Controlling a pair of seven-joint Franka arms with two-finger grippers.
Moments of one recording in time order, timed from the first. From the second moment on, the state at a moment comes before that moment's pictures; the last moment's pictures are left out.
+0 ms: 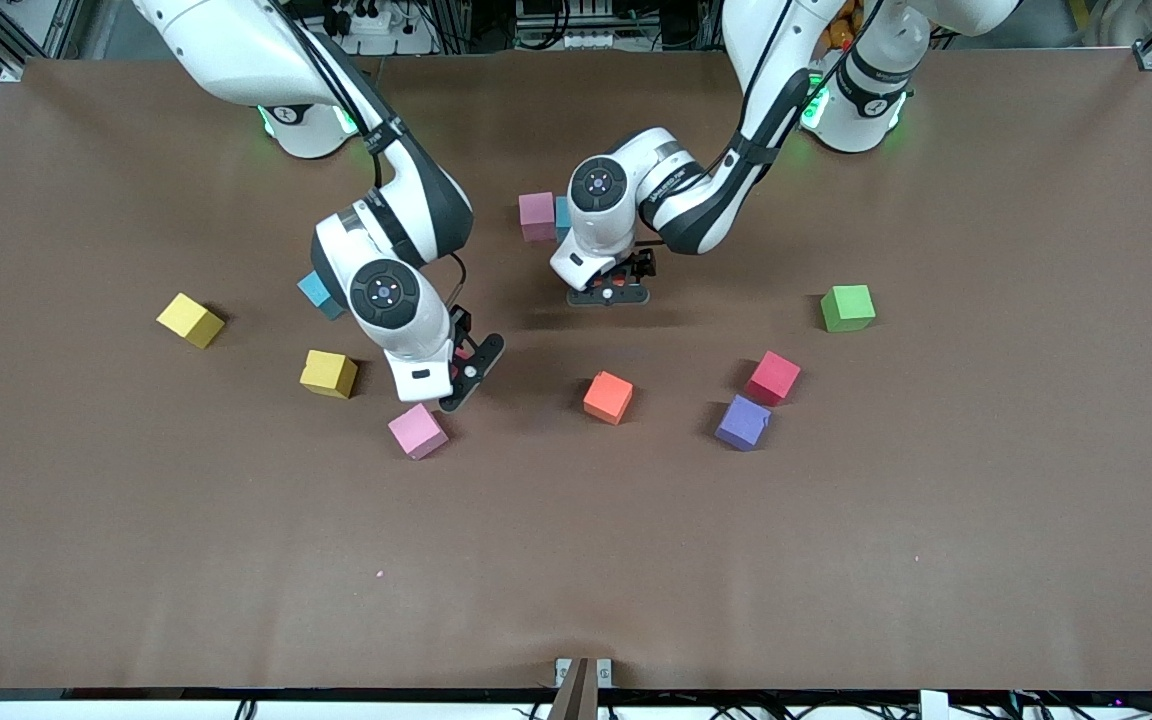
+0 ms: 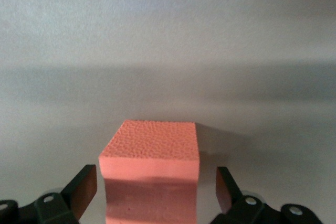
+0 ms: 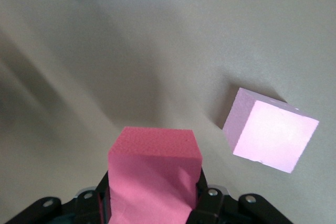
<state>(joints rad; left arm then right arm) -0.78 0.55 -0.15 -1.91 0.02 2.35 -0.93 0.43 0.48 0.10 -1.75 -0.03 2.08 -0.41</state>
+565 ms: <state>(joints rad) -0.72 0.48 -0.07 -1.86 0.02 2.35 -0.85 0.43 0.47 0.11 -1.75 -0.03 2.09 -0.49</state>
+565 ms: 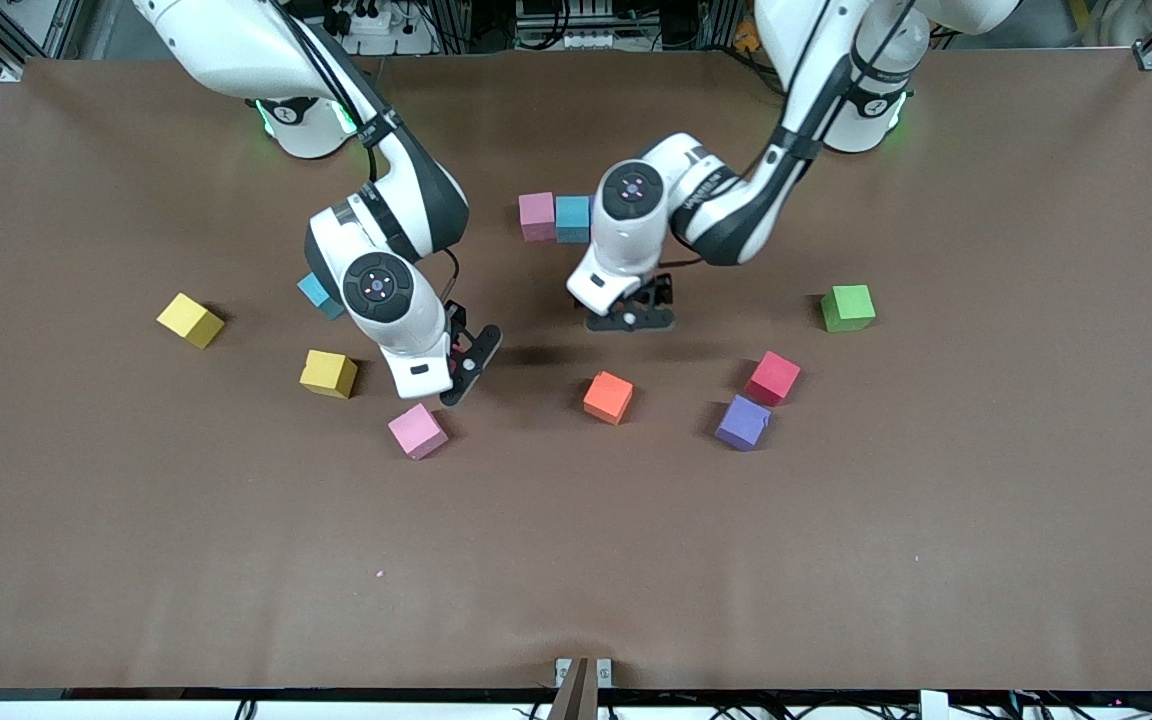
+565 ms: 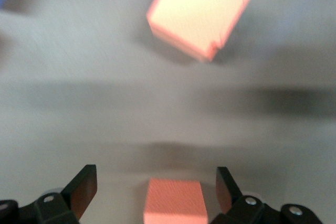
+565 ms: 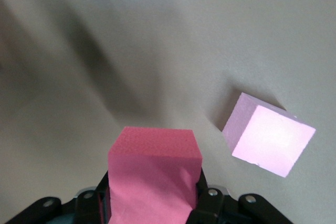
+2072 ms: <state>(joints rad) -0.37 0.41 -0.03 -1.93 0.03 2.21 0.00 0.78 0.48 0.12 -1.87 -0.03 2.29 -0.72</state>
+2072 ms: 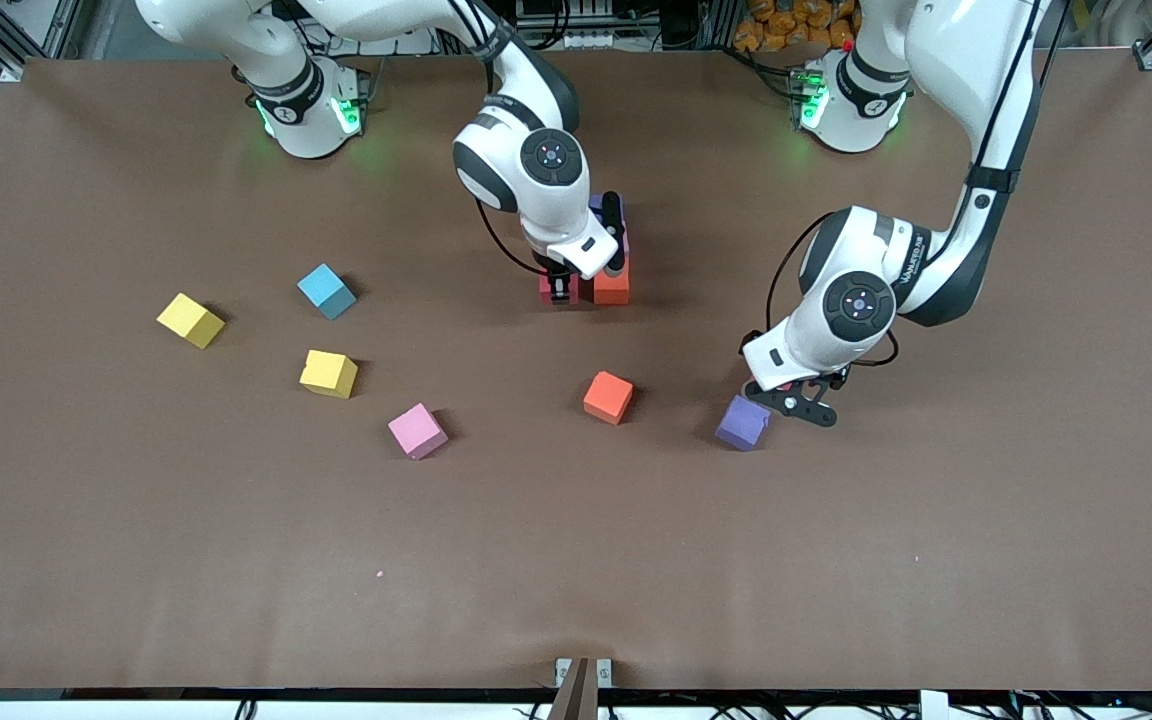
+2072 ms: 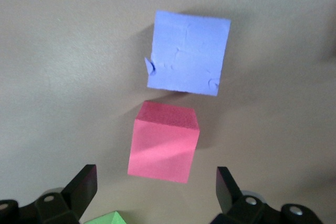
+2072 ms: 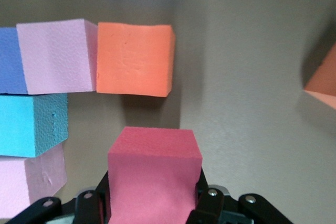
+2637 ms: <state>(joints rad) -0.36 0.42 -0.03 -1.99 0.03 2.29 0.05 0.80 0.51 0.12 -1.92 -0.03 2.38 -0.72</state>
